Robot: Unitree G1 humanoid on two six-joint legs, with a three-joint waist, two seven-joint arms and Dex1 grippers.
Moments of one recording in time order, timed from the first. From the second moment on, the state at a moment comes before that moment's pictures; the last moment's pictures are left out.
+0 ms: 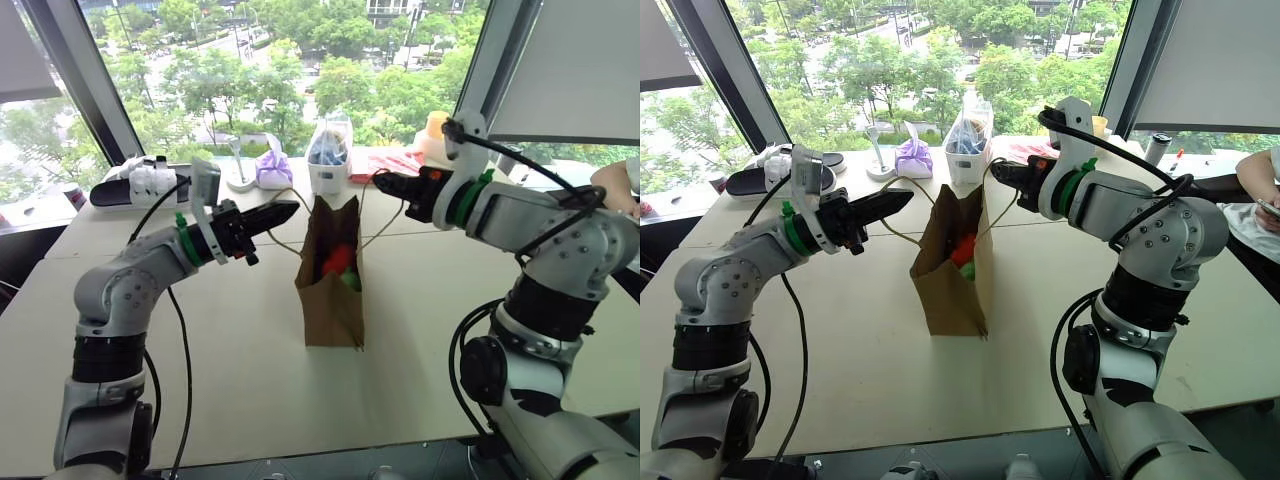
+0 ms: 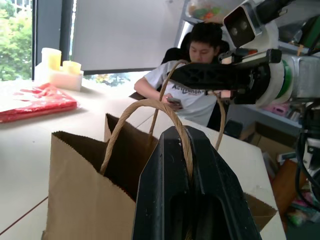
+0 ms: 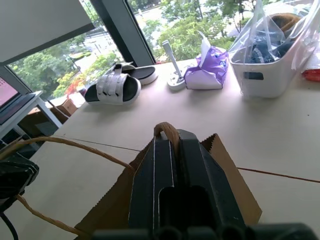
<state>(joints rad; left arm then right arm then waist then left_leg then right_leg) -0.70 0.53 0.17 -0.10 -0.82 0.76 -0.82 -1.08 -0.27 -0.45 -0.27 0.64 1.55 0.19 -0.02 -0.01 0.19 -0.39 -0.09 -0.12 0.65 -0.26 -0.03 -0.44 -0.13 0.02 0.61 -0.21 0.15</state>
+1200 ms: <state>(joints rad) -0.64 0.66 0.27 -0.09 -1.00 0.96 -0.77 -1.00 -0.48 -0.54 -0.39 0.83 1.59 0.33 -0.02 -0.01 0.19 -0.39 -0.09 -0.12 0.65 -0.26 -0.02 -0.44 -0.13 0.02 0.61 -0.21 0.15</state>
